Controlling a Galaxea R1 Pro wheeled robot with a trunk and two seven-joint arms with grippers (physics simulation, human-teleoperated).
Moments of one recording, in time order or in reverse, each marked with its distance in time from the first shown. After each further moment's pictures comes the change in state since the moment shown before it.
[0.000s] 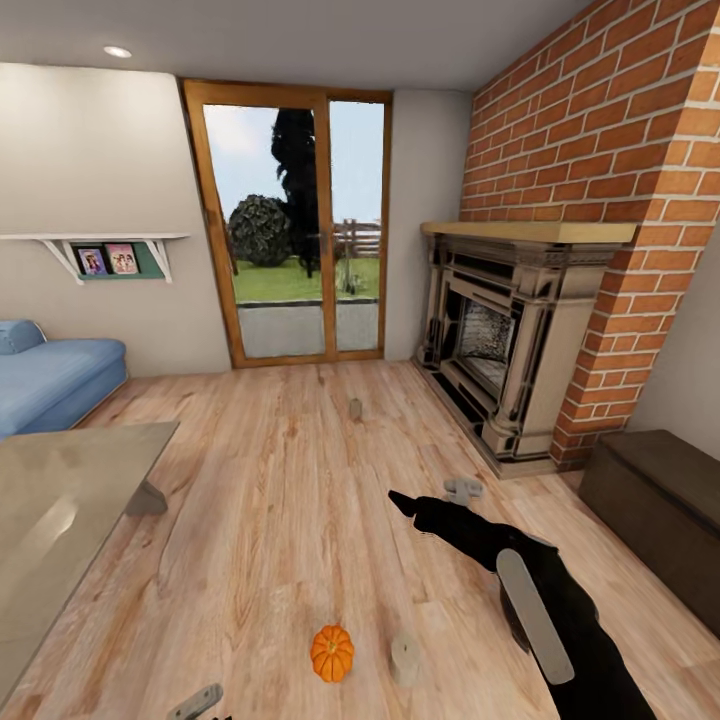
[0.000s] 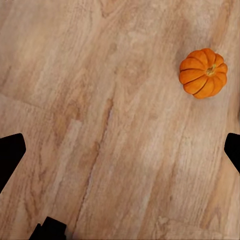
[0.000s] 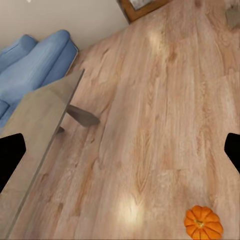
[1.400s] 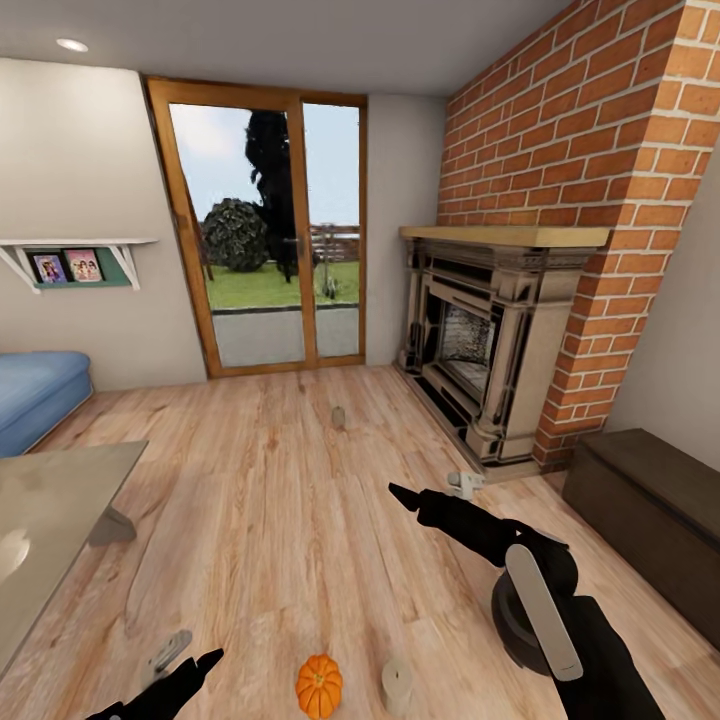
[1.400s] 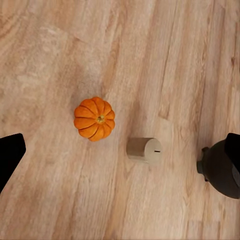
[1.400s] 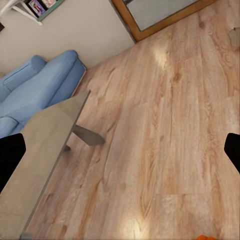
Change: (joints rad) left arm -0.073 0.133 0.240 -0.002 0.001 0.205 -0.498; right arm 0.000 0.000 -0.038 -0.035 0.000 0.027 0.096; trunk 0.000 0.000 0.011
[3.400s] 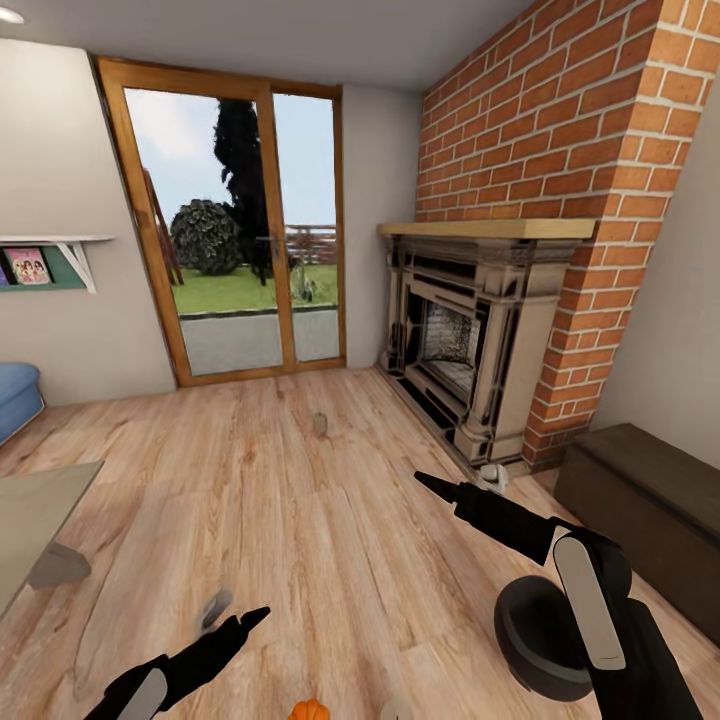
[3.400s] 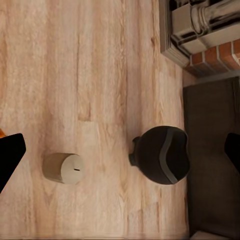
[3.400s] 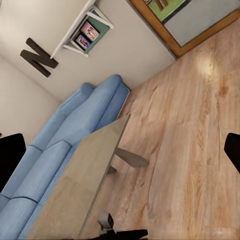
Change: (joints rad) left arm -0.053 -0.074 -0.006 -0.084 -0.013 0.147 -0.155; right arm 0.000 -0.008 -0.225 -0.020 -0.050 0.179 0.348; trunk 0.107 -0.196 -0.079
